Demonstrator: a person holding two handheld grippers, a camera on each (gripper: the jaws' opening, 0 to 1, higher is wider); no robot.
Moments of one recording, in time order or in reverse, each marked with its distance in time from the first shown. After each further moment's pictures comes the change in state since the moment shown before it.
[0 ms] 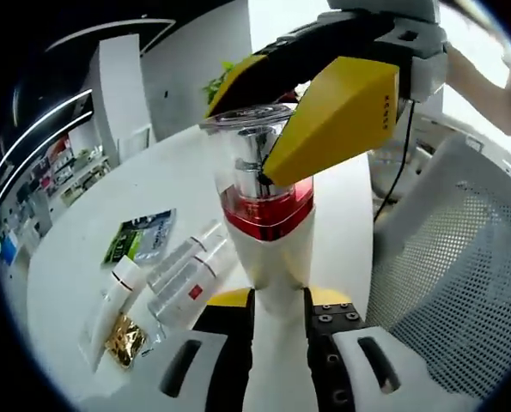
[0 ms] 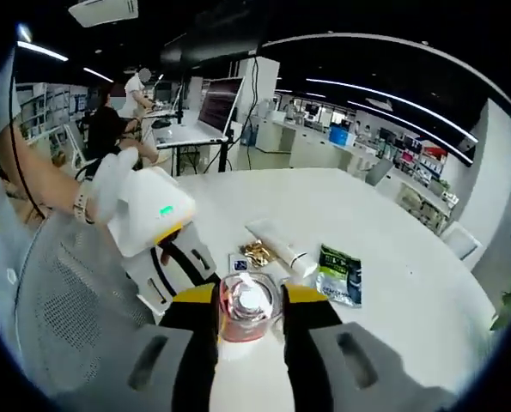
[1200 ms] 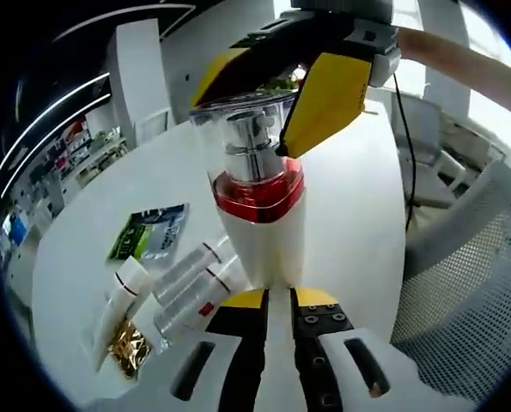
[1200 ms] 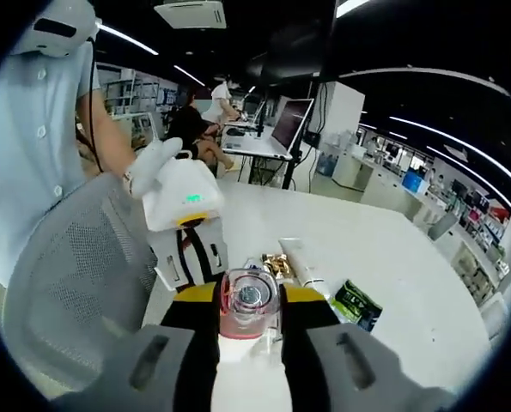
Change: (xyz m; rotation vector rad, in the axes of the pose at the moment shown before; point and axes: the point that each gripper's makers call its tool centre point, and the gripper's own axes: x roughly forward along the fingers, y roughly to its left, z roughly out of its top) left arm 0.029 0.022 0.015 -0.064 0.059 0.095; right arm -0.001 -0.036 -0.009 -0.218 -0.156 0.356
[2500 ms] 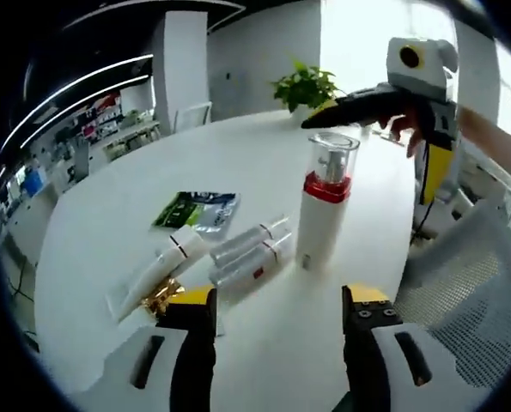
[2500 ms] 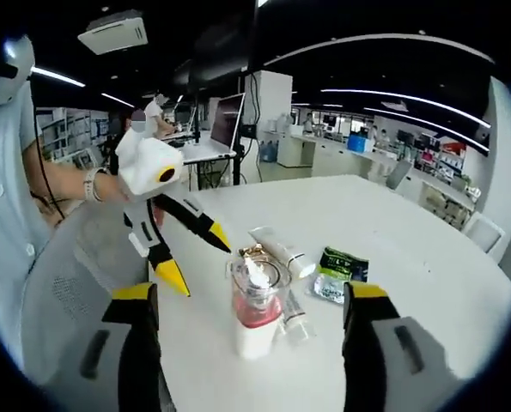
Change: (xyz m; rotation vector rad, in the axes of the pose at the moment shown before) left arm -0.082 0.044 -0.018 -0.201 -0.067 0.084; right arm -0.012 0.007 -0.007 0.313 0.020 -0.277
